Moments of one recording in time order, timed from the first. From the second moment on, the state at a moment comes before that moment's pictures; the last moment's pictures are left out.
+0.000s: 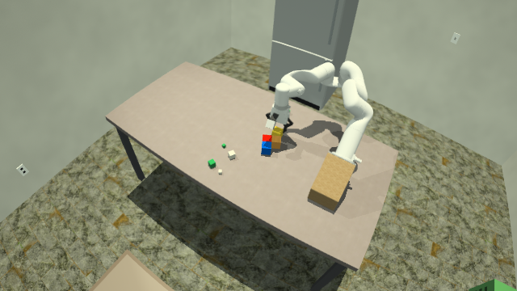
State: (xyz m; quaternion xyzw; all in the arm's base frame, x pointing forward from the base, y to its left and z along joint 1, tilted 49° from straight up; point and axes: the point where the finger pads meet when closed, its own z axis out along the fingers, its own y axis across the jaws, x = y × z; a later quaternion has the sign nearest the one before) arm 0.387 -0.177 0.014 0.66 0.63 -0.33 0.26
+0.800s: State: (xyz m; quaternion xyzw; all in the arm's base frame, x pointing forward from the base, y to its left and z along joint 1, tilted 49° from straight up) arm 0.384 -0.200 -0.006 0.66 0.63 -0.33 0.26
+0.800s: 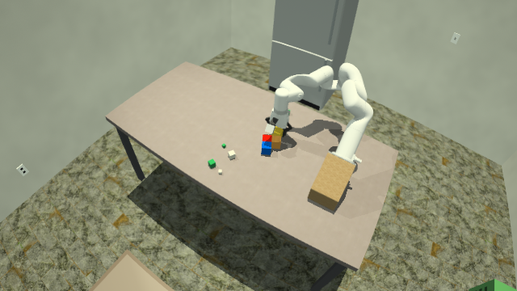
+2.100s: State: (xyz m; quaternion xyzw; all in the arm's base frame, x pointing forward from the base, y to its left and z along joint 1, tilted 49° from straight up) arm 0.383 -0.213 -0.017 0.66 0.63 -0.33 0.26
